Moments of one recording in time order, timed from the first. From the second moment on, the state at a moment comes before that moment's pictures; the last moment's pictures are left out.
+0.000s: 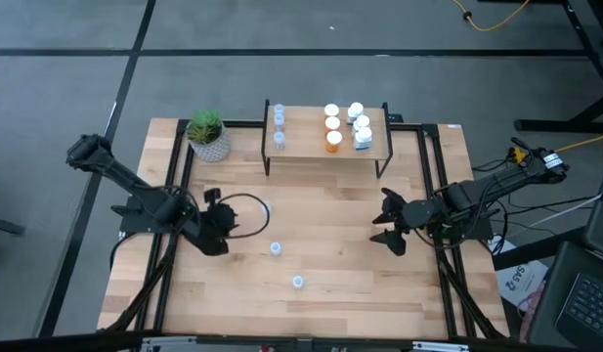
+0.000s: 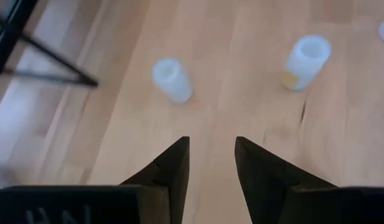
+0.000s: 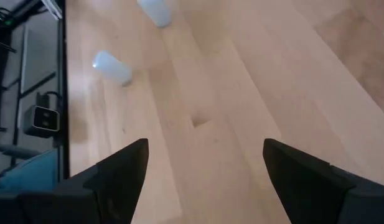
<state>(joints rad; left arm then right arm) -0.54 1.06 0.75 -0.82 -0.59 -0.62 0.37 0.87 0.61 -0.49 0.15 0.78</state>
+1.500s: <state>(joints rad) 0.02 0.16 0.01 0.01 0.00 -0.13 0.37 0.88 0.61 -0.45 0.30 0.70</state>
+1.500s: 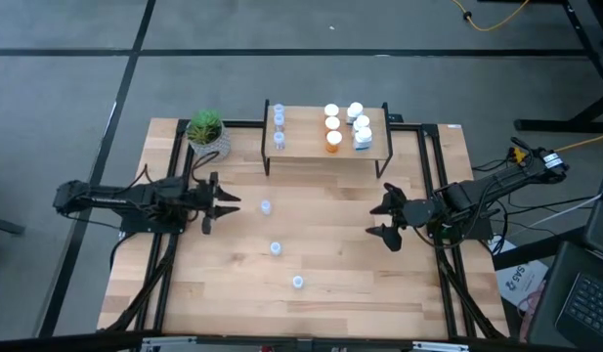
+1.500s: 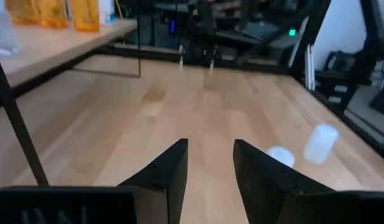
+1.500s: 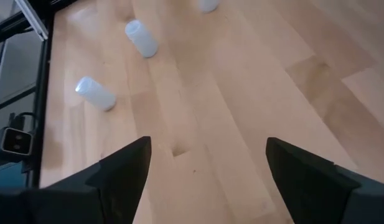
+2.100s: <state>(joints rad) 0.02 0.08 0.01 0.05 -0.01 0.01 0.37 0.88 0.61 -0.45 0.38 0.68</state>
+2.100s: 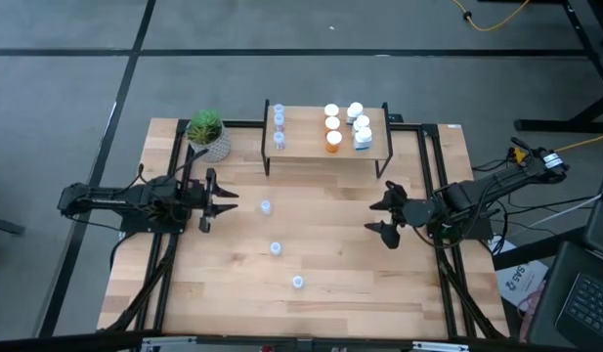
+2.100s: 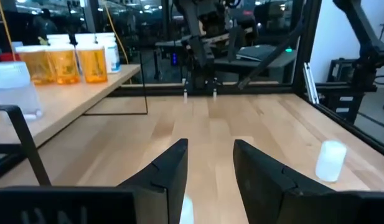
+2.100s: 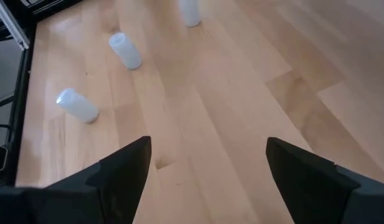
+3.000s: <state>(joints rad) 0.02 0.08 0.01 0.04 -0.01 0.00 0.26 1.41 1.06 -0.04 0.10 0.26</state>
